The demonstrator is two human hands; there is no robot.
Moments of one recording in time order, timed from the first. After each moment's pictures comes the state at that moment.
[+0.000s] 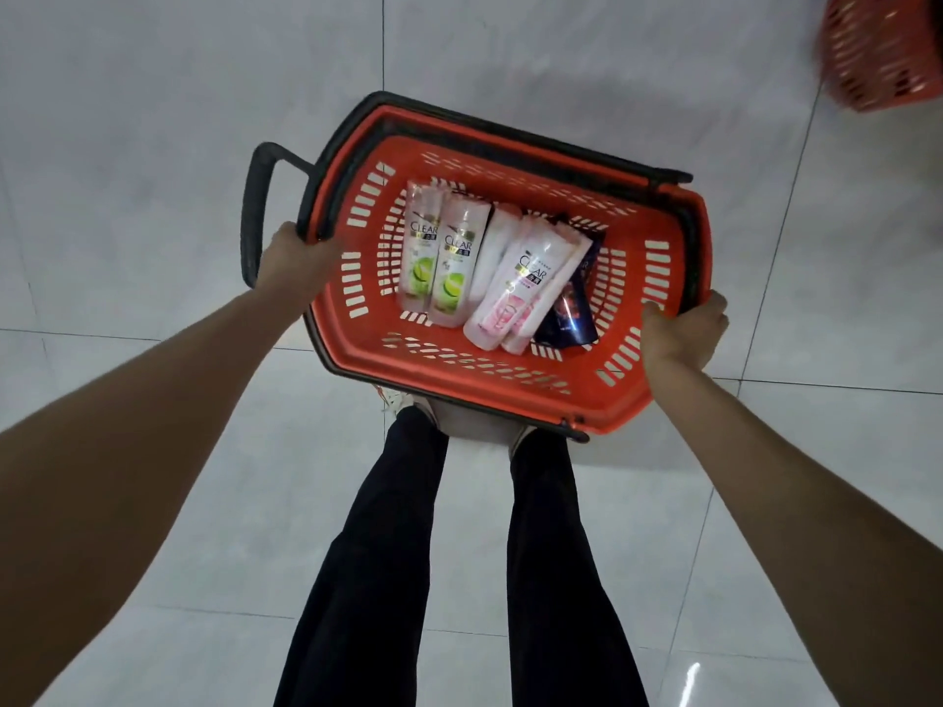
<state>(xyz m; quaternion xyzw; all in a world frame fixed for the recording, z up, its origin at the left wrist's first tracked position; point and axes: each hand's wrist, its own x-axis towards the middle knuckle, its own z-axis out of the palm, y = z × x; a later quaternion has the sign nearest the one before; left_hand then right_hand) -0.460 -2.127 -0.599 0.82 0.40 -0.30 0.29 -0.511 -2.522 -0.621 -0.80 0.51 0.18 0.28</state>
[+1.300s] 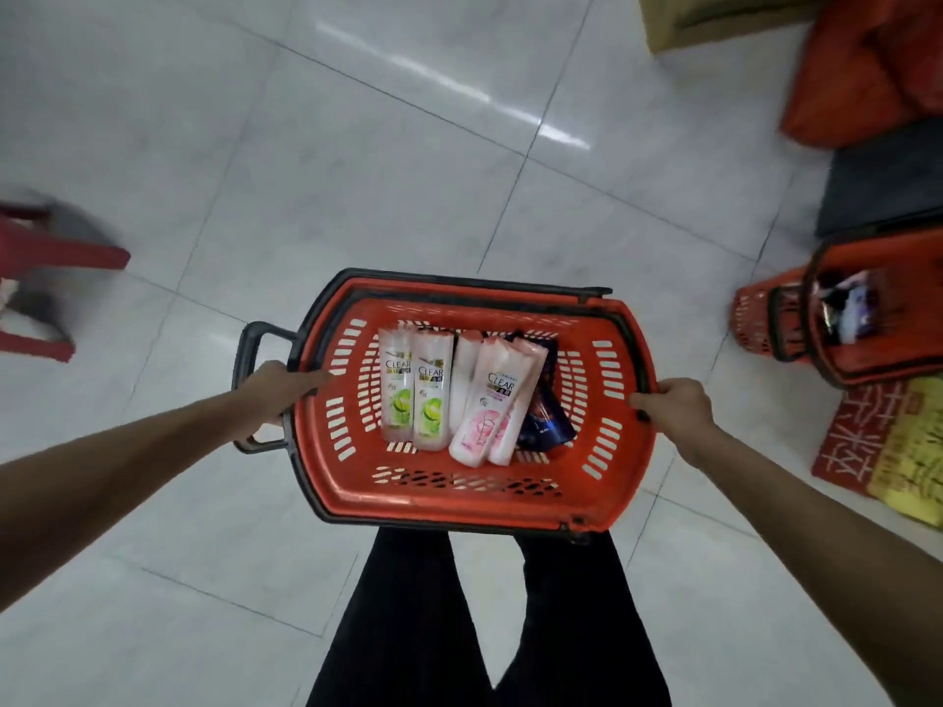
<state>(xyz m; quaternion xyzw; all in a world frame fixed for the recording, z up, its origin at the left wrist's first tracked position) -0.618 -1.955 -0.307 0.65 0.50 -0.37 0.44 -0.466 -2.418 -0.293 -0.85 0.28 0.37 0.25</state>
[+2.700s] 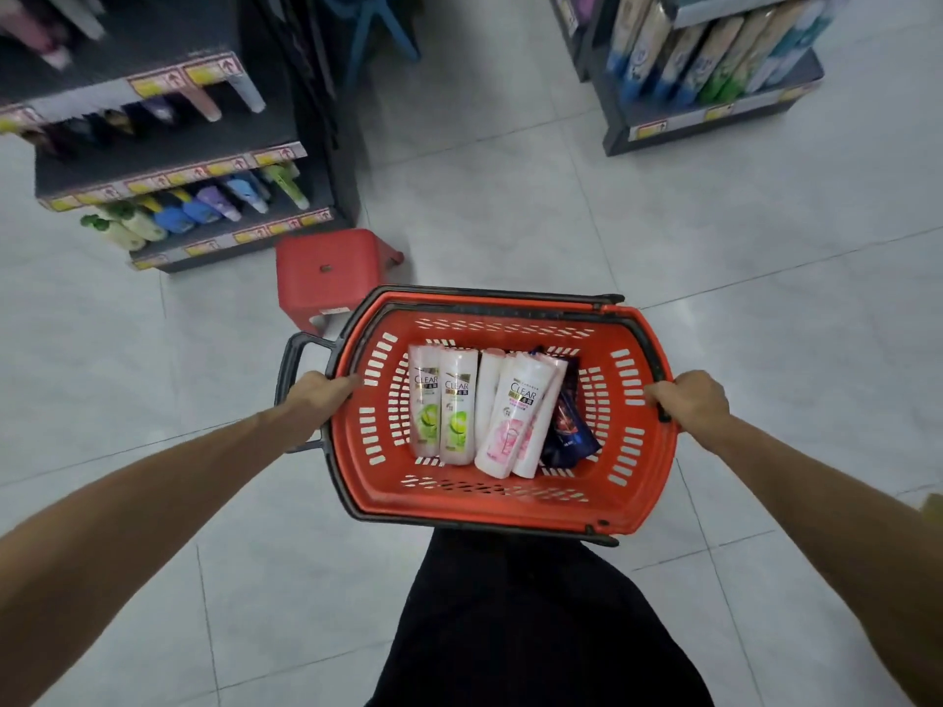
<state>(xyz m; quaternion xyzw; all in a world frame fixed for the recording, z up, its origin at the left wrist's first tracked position) -0.643 -1.463 -0.167 0.37 0.78 -0.03 0.51 -0.186 -1.595 -0.186 -0.89 -0.21 0.41 0.05</state>
